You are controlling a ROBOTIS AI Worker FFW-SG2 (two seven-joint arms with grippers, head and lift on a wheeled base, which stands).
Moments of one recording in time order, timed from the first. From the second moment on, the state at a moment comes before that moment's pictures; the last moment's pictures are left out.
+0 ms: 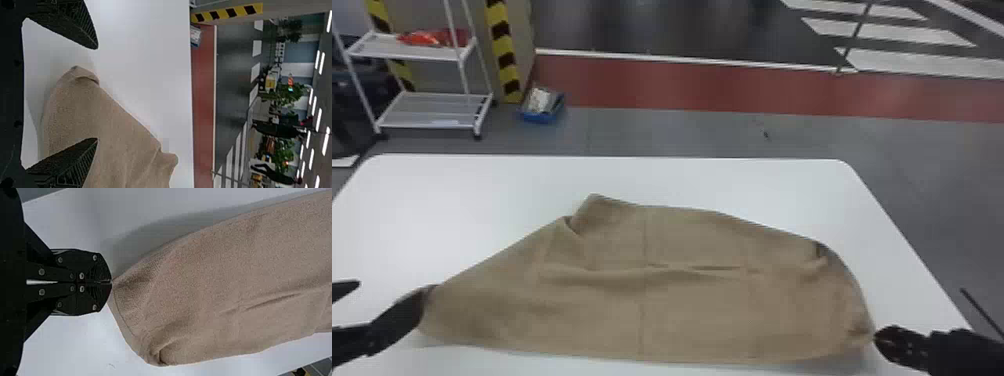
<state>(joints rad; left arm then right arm) 0.40 0.00 0.43 -2.34 -0.14 0.81 -0.80 0.47 -0.12 -0.65 -2.04 0.85 -0.23 1.21</state>
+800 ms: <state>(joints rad) 0.42 0.35 0.35 -2.12 -0.62 -0.08 -1.13 0.48 -0.11 -0.67 -2.12 0.80 -0.23 1.21</state>
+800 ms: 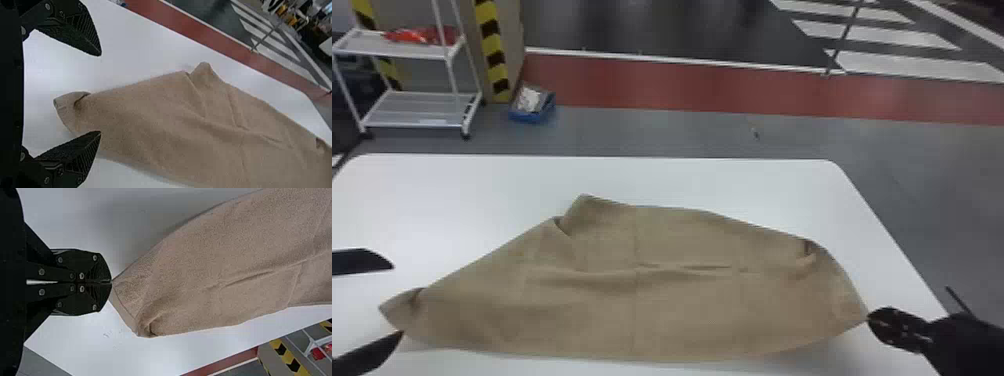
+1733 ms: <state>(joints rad) 0.41 0.46 0.20 -2.04 -1.02 -0.23 -0.96 0.47 -0.10 -0.69 -2.14 0.80 -0.22 1.21</state>
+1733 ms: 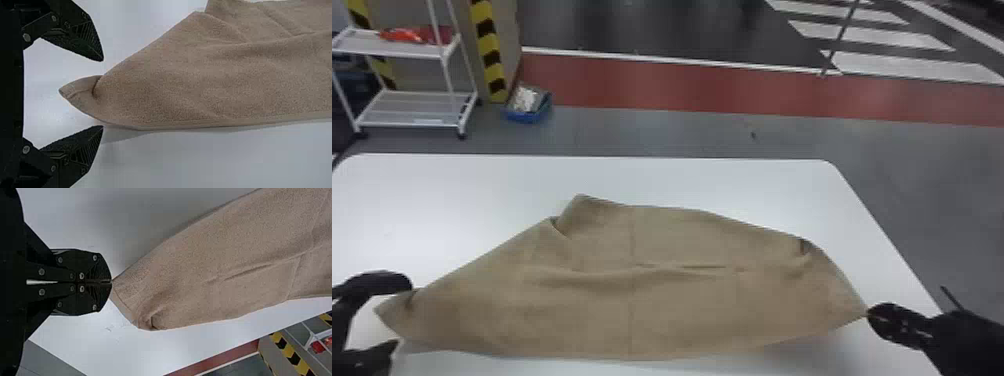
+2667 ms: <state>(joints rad) 0.42 0.45 0.21 -2.02 -1.06 -0.29 -0.93 0.47 -0.09 -0.69 -2.14 0.80 -0.22 1.21</state>
